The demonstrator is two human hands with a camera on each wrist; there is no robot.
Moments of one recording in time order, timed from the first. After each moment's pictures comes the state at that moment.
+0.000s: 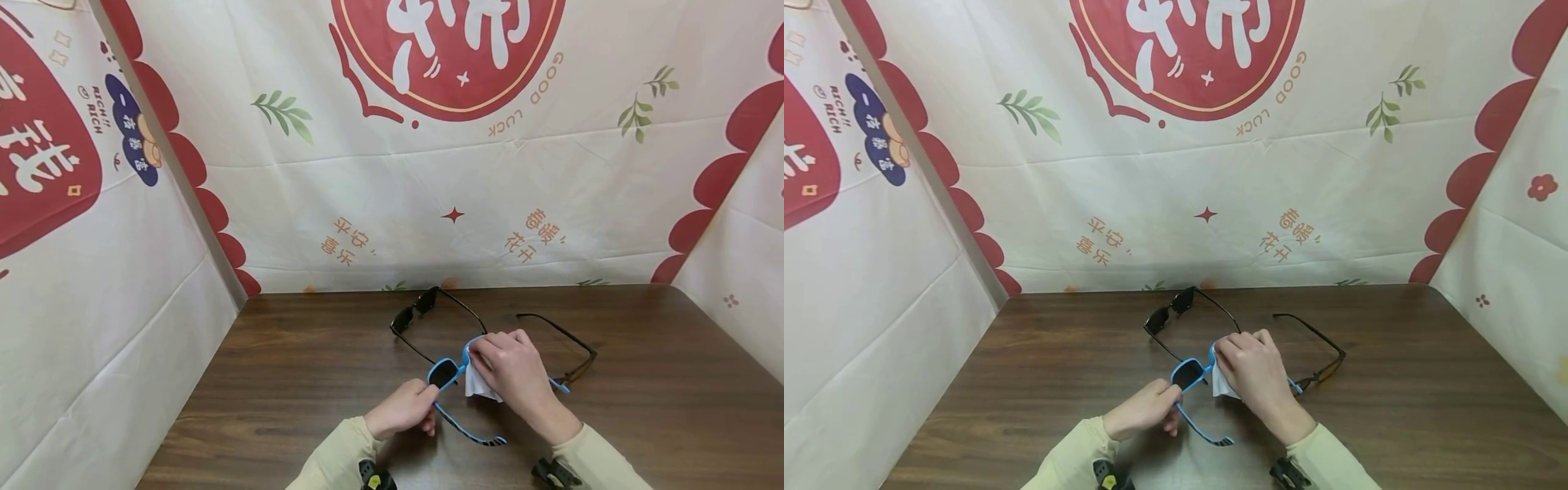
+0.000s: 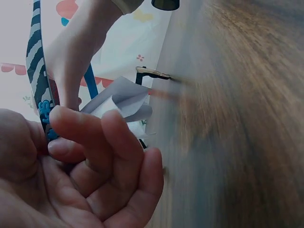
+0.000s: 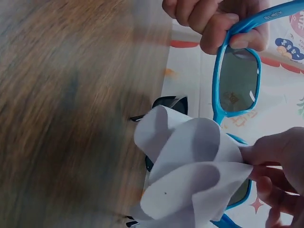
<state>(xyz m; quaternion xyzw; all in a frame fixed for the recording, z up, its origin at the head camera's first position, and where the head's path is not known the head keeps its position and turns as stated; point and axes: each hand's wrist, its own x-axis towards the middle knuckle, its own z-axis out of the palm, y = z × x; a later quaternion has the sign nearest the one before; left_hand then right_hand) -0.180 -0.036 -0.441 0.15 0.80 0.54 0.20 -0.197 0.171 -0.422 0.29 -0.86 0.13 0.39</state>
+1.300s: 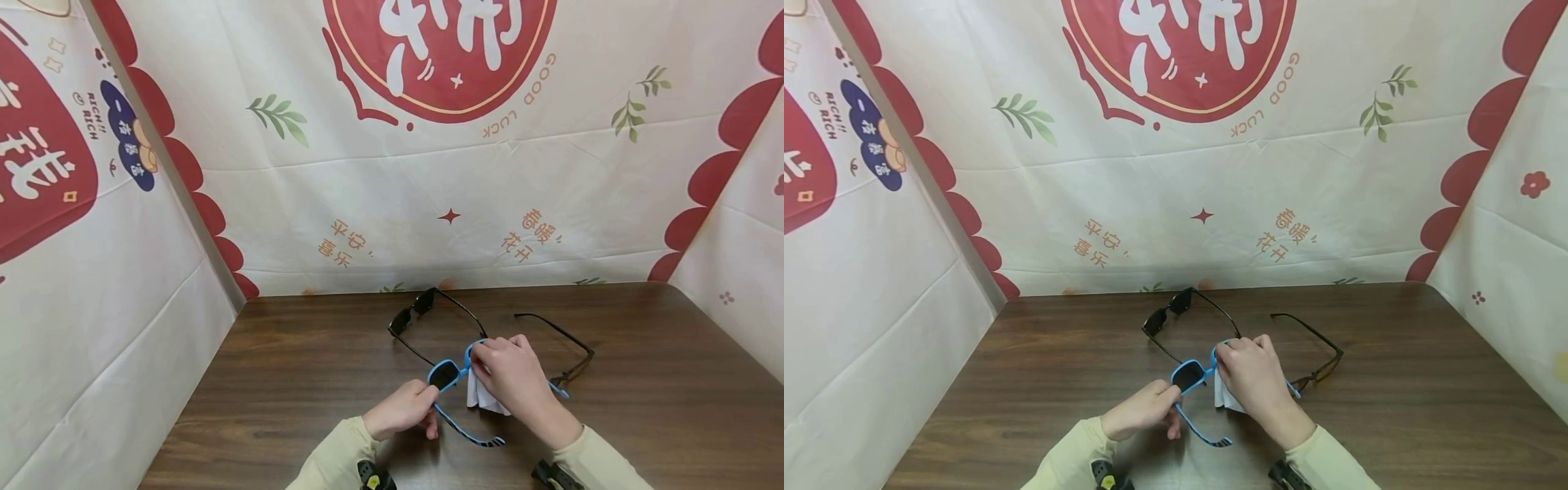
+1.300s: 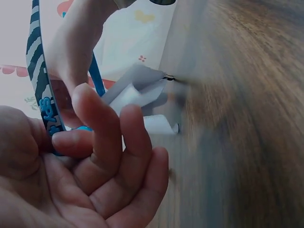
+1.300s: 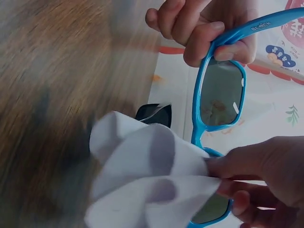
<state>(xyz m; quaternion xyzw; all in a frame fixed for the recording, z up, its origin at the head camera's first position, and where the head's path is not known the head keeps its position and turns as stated) -0.180 -0.036 -0.435 0.16 0.78 0.56 0.24 -0.185 0.168 -0.414 0.26 -0.90 0.09 0.33</state>
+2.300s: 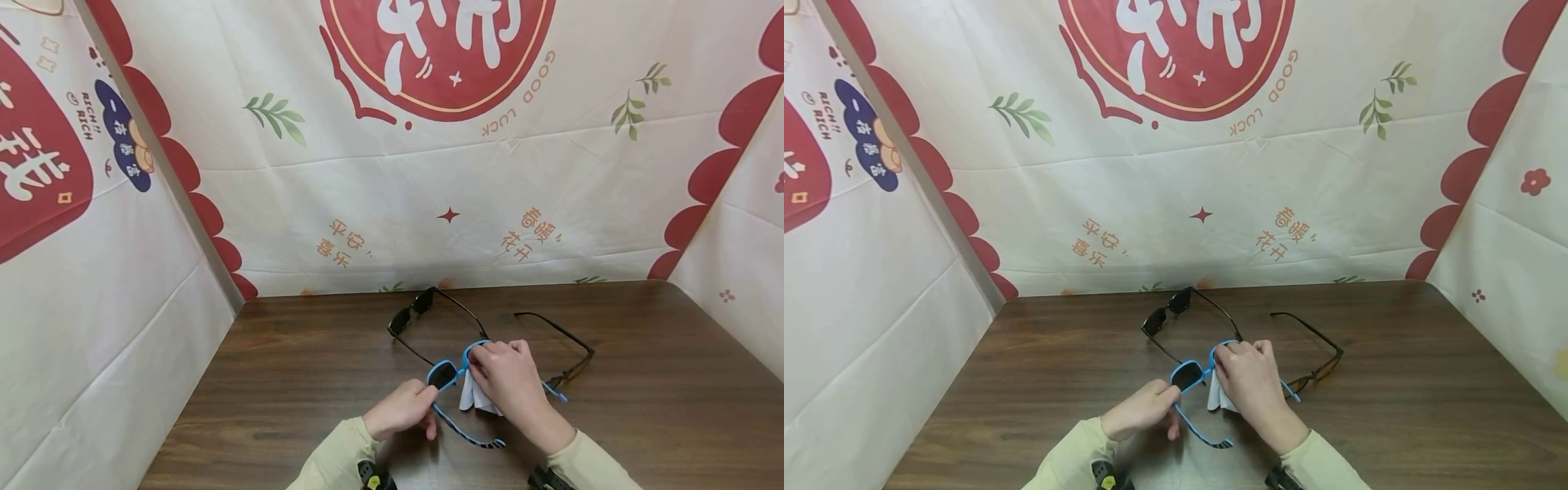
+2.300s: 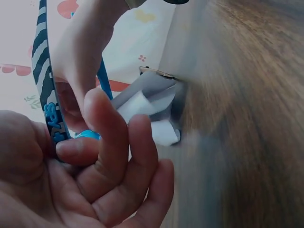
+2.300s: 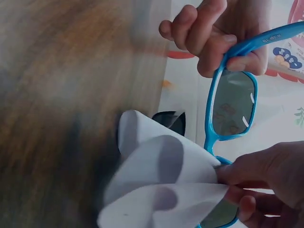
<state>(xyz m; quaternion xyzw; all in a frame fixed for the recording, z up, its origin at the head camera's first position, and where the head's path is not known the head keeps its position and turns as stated) -0.181 -0.037 -0.434 0.16 0.80 0.53 0.23 -0.185 0.164 -0.424 0.22 -0.91 0.11 0.32</state>
